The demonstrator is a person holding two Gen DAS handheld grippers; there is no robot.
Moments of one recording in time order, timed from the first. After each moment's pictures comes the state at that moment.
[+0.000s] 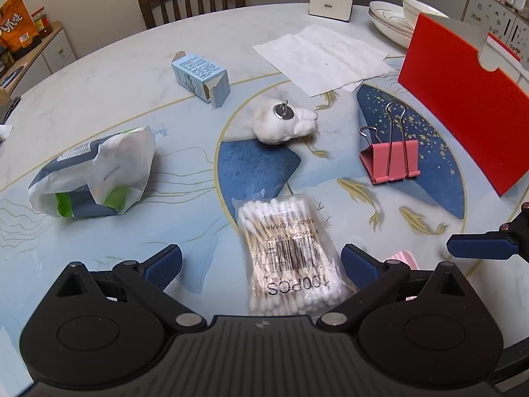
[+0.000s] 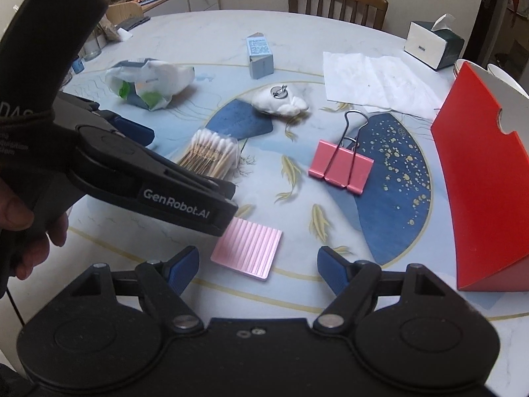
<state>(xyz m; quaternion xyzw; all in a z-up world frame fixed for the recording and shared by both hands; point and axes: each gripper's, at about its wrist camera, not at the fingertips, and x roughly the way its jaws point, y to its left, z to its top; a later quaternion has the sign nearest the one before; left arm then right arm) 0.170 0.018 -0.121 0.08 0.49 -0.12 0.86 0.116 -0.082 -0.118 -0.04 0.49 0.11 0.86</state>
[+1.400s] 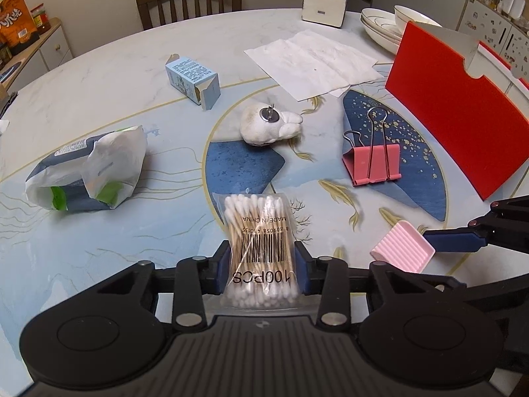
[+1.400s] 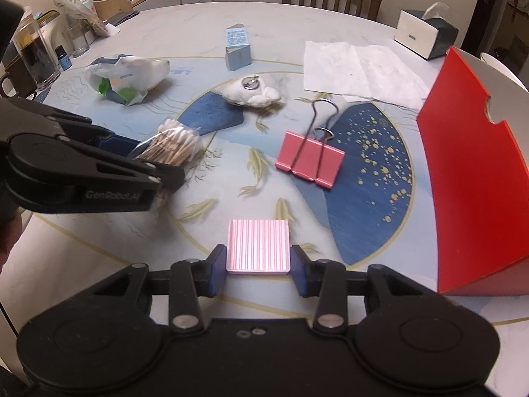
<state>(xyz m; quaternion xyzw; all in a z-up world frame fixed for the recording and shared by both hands) 0.161 0.015 -0.113 0.06 0.48 -0.13 0.86 0.126 -0.113 -0.122 -0.04 0.51 0.11 0.86</state>
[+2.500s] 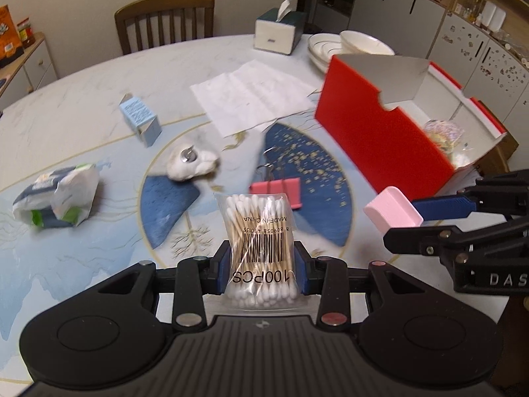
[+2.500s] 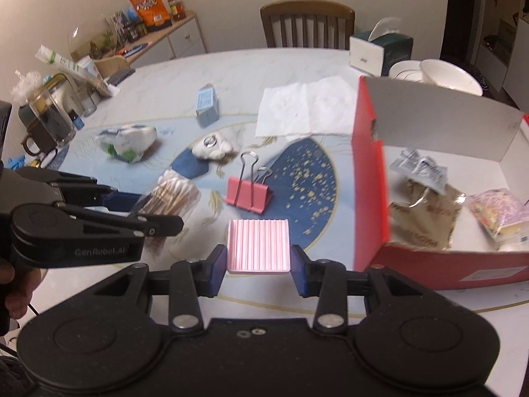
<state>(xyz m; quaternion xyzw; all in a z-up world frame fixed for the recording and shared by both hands) 0.130 -0.051 -0.052 0.04 0.47 -0.16 0.87 0.103 -0.205 -0.050 0.04 0.46 0.13 0.88</state>
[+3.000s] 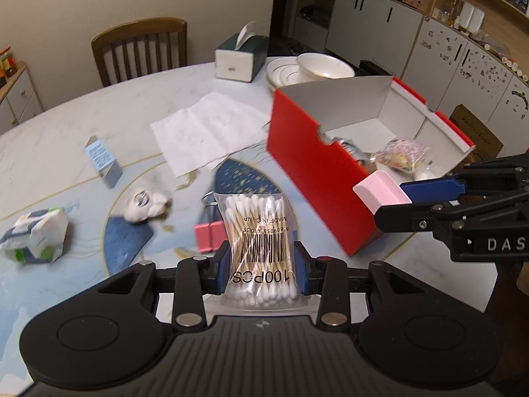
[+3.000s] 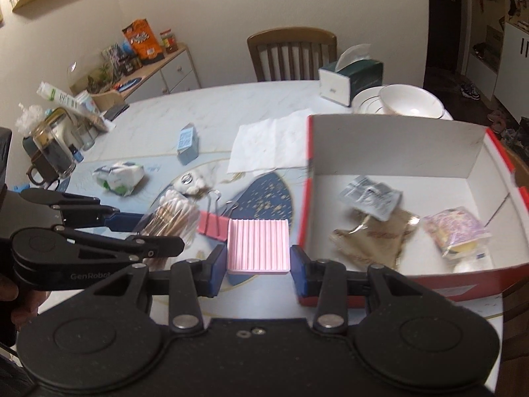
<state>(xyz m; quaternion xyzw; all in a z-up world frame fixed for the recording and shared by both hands) 0.126 -0.106 -0.023 0.05 0.44 -0.19 0.88 0.095 -0.267 -0.018 0.06 0.42 0.12 0.90</state>
